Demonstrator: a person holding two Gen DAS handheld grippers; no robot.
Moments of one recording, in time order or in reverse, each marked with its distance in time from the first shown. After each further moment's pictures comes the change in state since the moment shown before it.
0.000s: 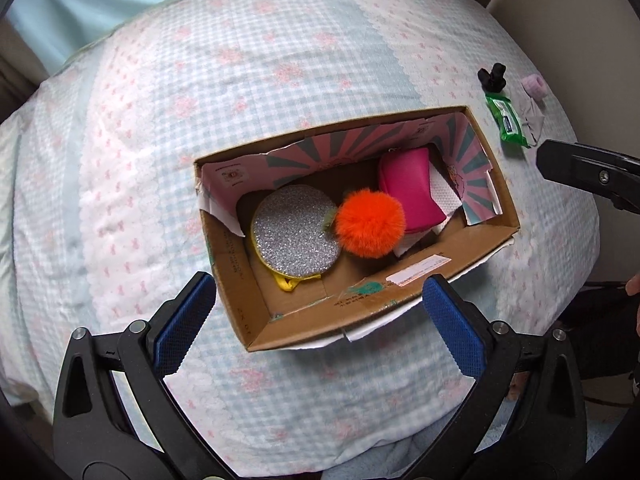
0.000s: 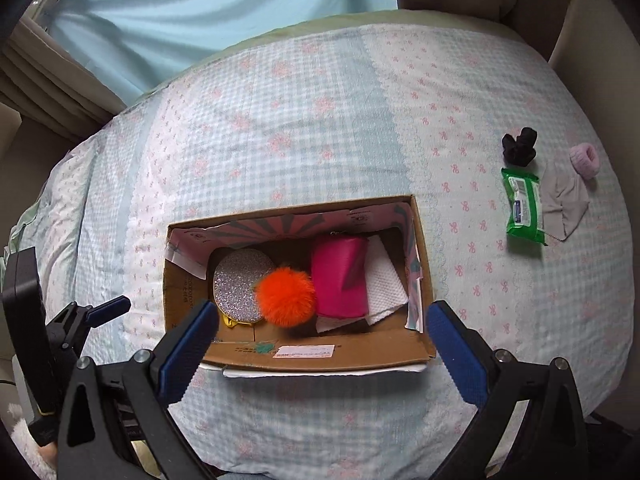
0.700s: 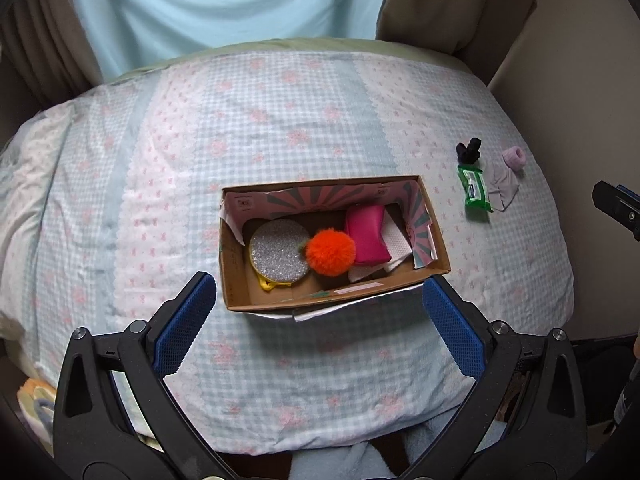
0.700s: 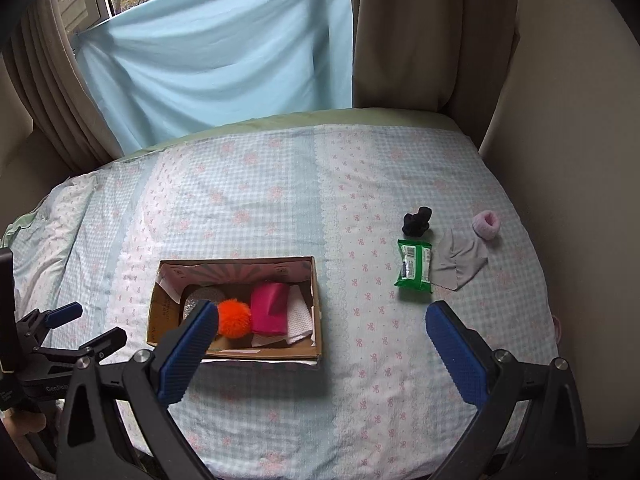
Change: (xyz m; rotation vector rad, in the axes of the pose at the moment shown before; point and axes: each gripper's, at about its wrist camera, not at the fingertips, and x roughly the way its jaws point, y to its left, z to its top) left arm -0.130 -0.045 -0.039 -0.177 -0.217 0.049; right arm -0.158 -0.057 -0.043 -0.063 -0.298 -0.147
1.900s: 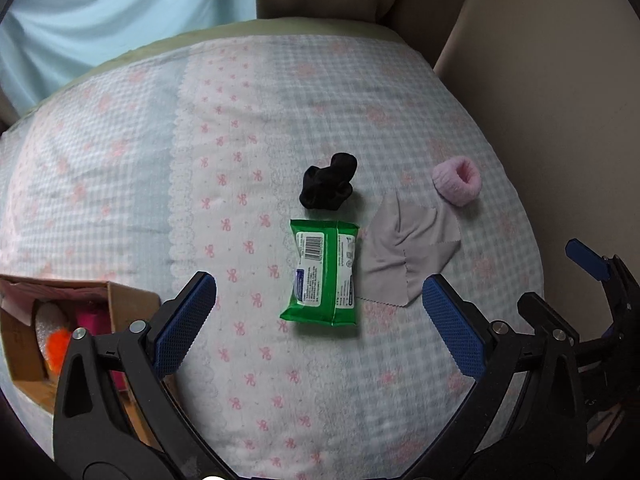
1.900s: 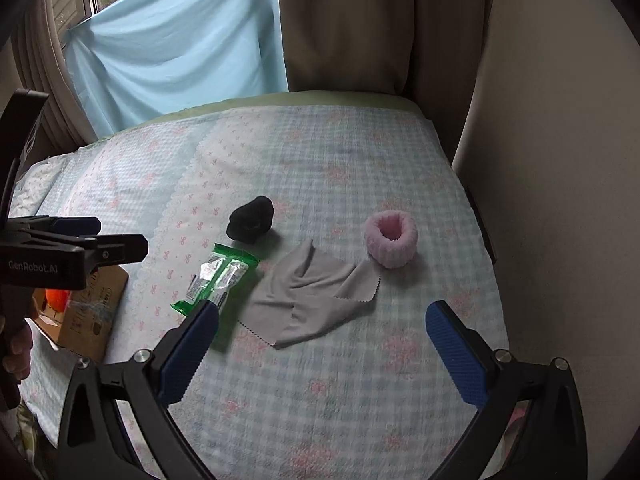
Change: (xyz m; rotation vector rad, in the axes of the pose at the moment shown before) left arm 0.221 -0.360 0.111 0.041 -0.022 -0.046; right arm 0.211 -0.319 -0.016 -0.110 -0.055 0.082
